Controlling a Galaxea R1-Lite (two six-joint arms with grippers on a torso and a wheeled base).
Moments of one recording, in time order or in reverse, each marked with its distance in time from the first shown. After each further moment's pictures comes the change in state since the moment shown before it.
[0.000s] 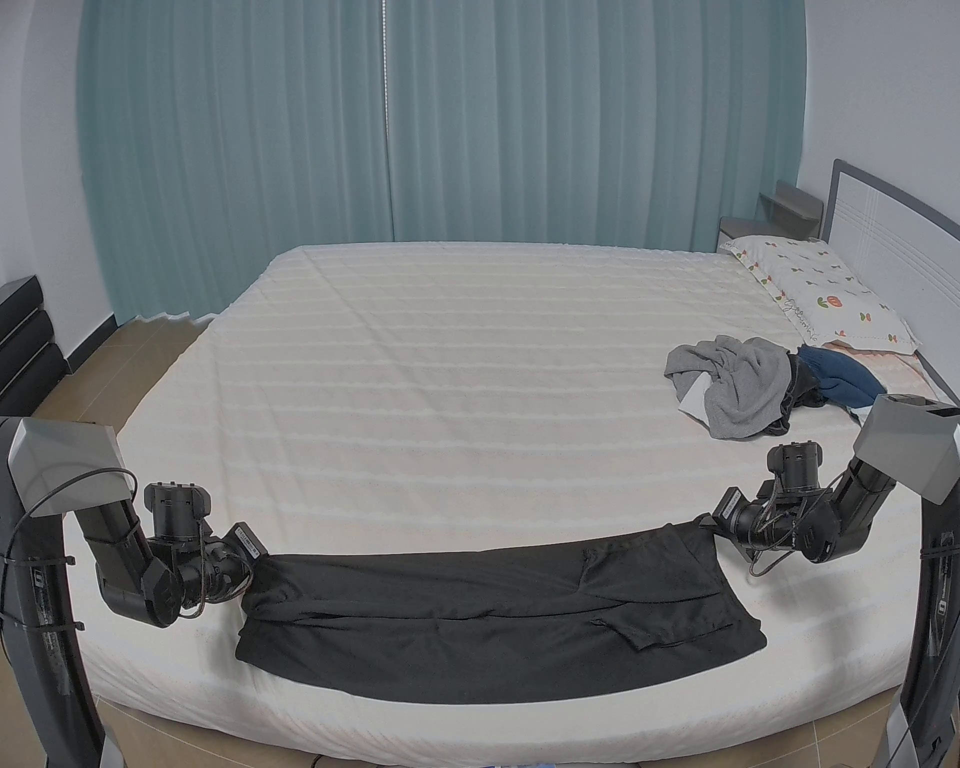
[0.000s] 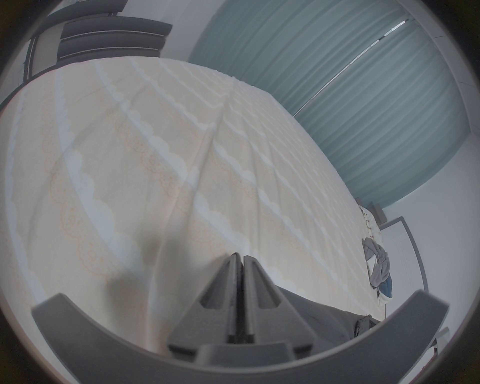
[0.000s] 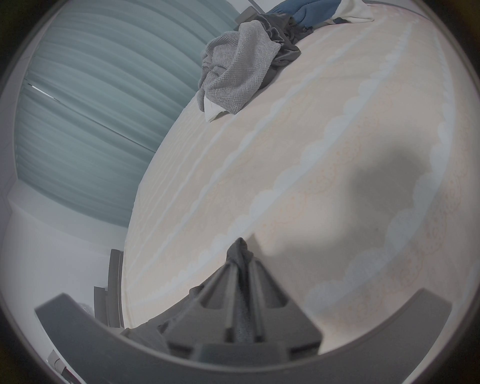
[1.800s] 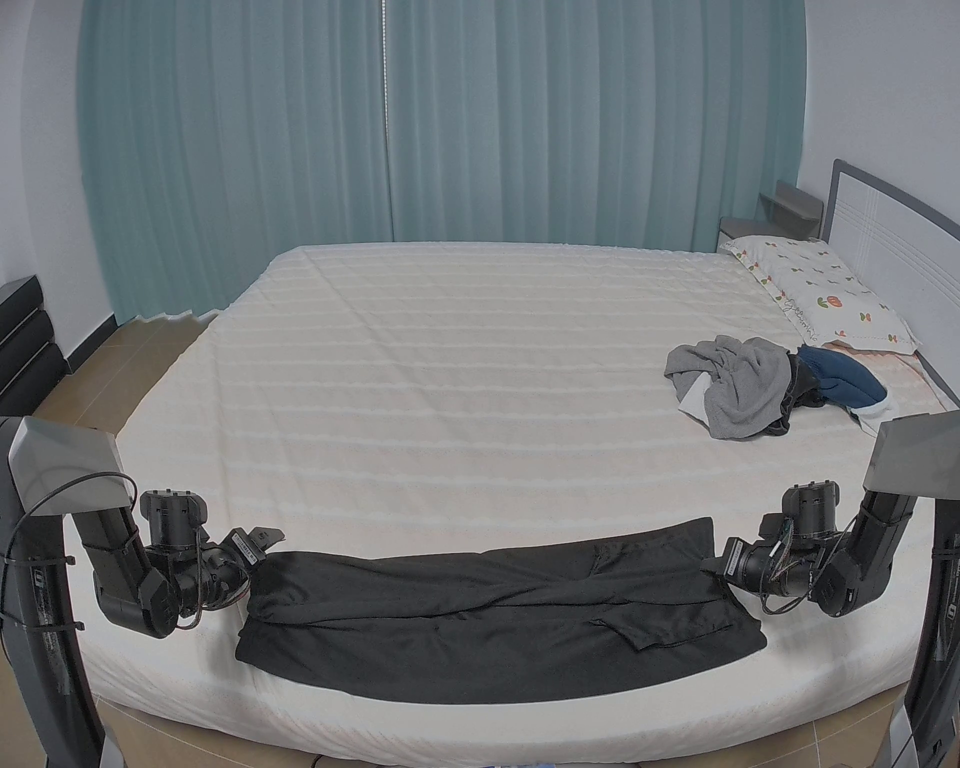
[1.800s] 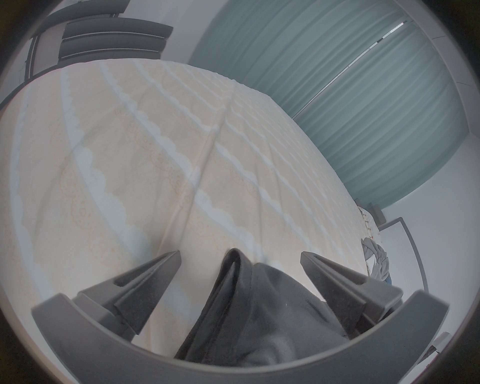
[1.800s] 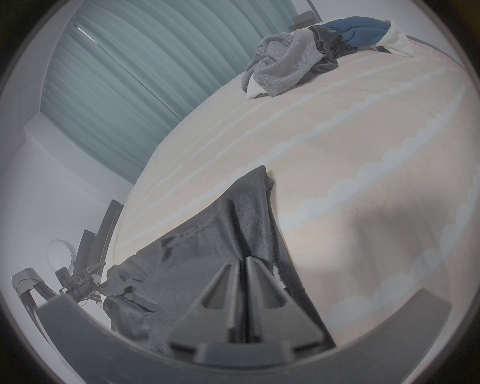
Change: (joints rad) left arm 0.002 -0.001 0.064 -0.049 0.004 -0.002; right arm 0.045 -0.084 0.373 -0.280 0.048 -0.280
